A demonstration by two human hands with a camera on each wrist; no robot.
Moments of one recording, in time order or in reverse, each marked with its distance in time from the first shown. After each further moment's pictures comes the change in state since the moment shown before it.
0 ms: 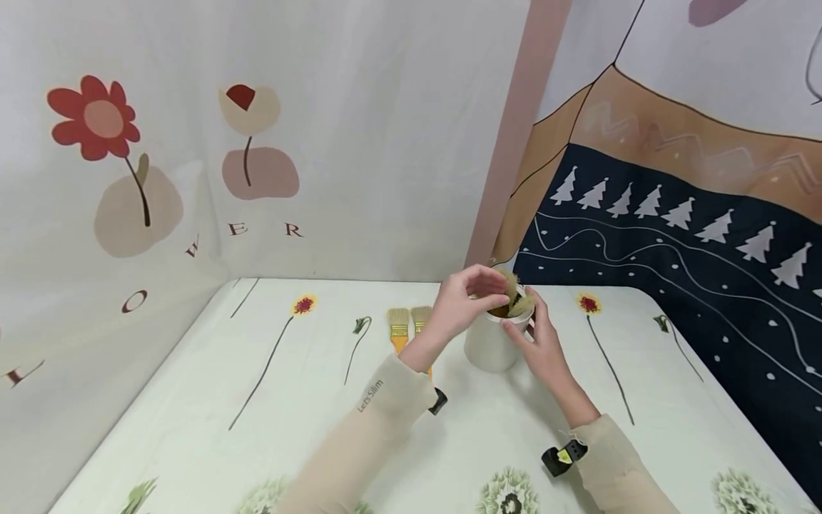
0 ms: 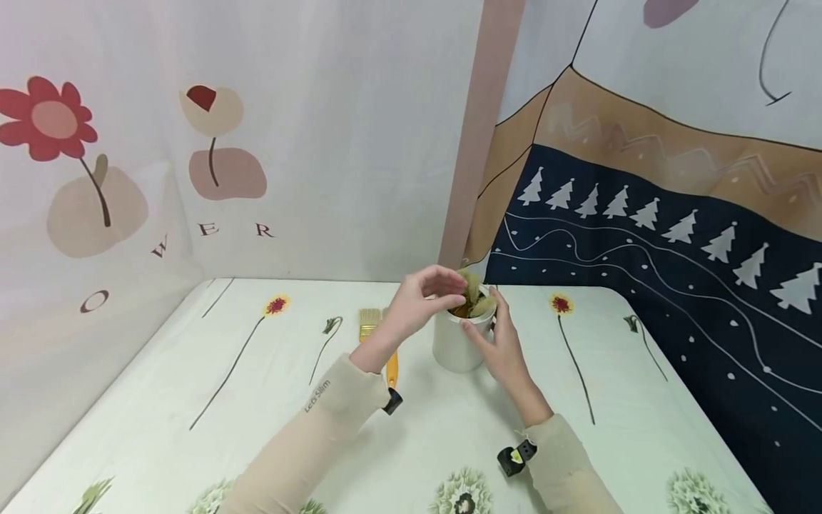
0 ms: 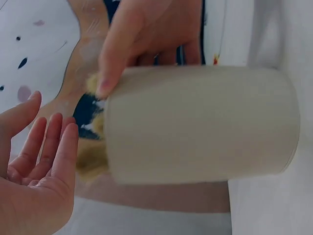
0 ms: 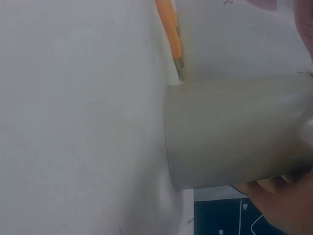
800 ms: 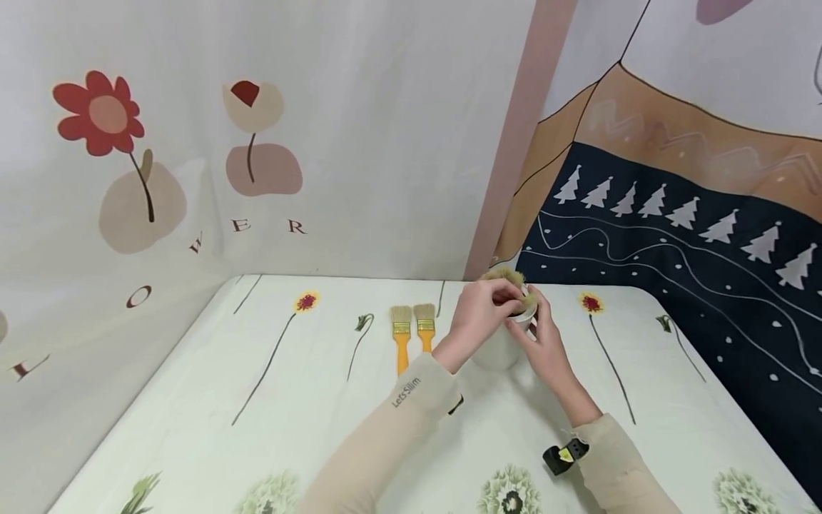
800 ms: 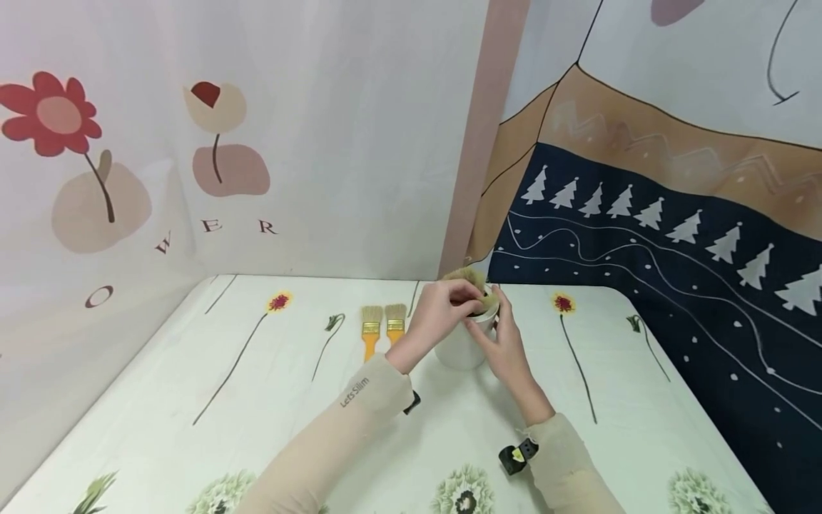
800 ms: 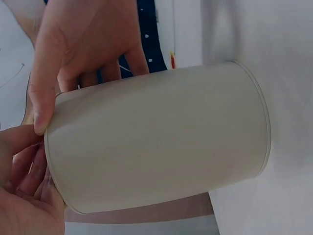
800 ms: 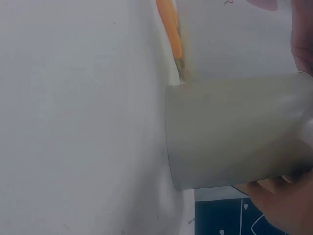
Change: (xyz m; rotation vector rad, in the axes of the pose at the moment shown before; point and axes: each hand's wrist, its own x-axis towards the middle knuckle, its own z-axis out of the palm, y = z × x) left_hand 0.010 -0.015 0.037 0.450 0.112 0.022; right_hand -0.002 0.002 0.001 0.015 0.013 -0.039
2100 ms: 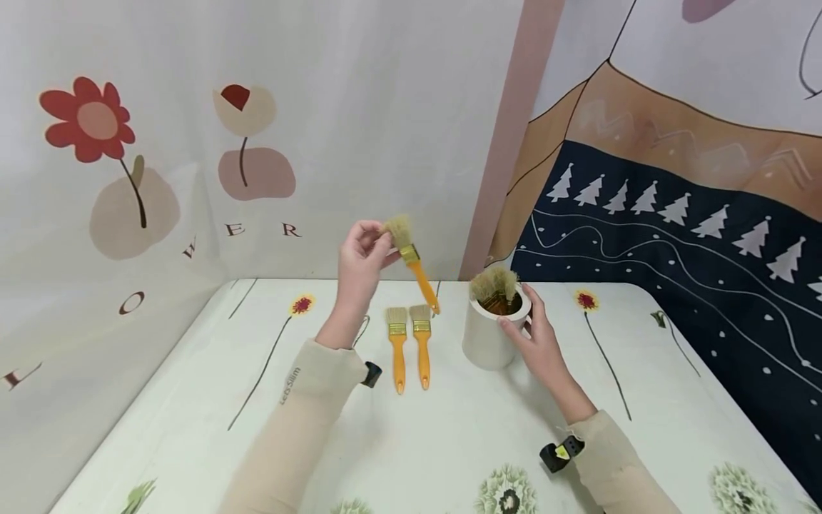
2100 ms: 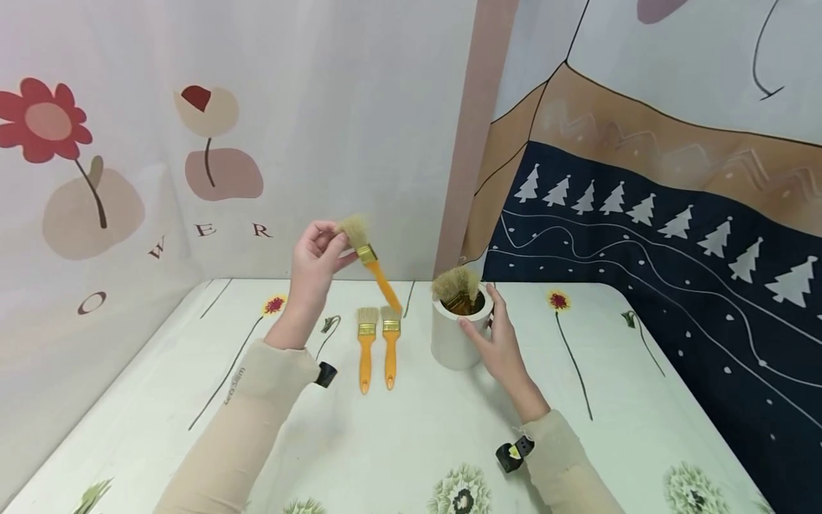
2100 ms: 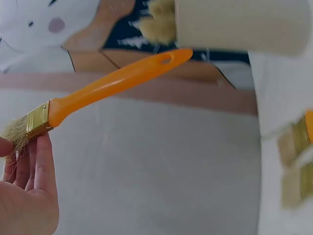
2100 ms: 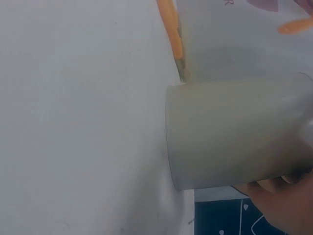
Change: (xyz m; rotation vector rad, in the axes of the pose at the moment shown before) left_hand -0.005 -0.037 -0.147 -0.735 0.352 -0.025; right_hand 0.002 0.002 -0.001 -0.005 -0.009 0.027
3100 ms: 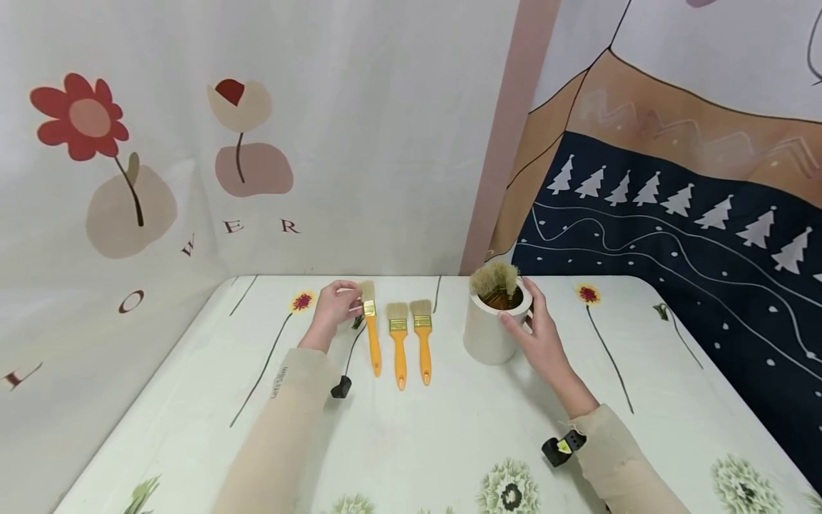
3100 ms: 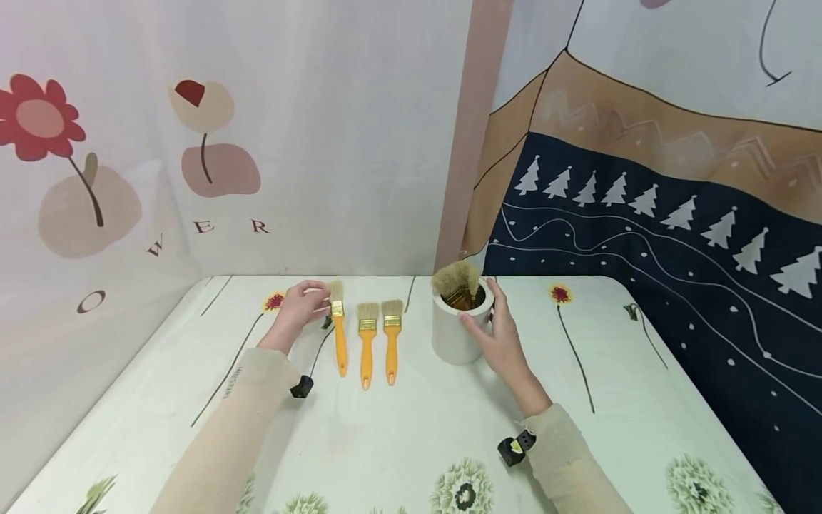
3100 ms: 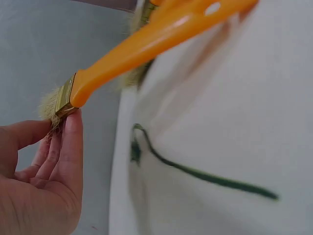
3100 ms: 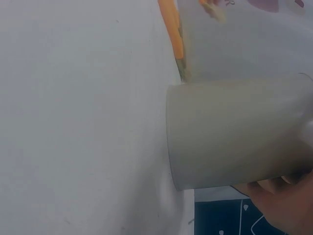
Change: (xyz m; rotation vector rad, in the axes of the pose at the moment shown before) left_hand 0.000 -0.103 -0.096 0.371 0.054 -0.601; right_hand 0.001 0.000 -0.001 -0.008 0.004 0.002
